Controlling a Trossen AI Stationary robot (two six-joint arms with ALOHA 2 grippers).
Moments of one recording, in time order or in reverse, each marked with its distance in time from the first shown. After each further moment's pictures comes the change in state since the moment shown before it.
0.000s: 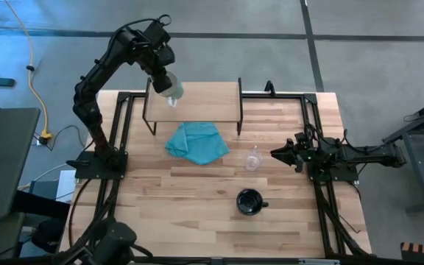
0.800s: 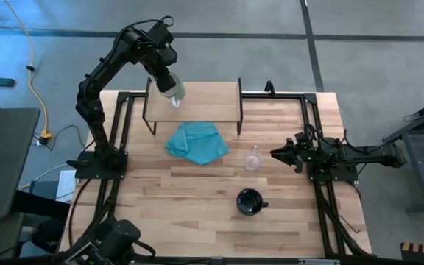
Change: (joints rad) left arm 0.011 0.035 -0.001 0.000 0.021 -0.082; right arm 0.000 0.000 0.000 0.000 0.000 -0.035
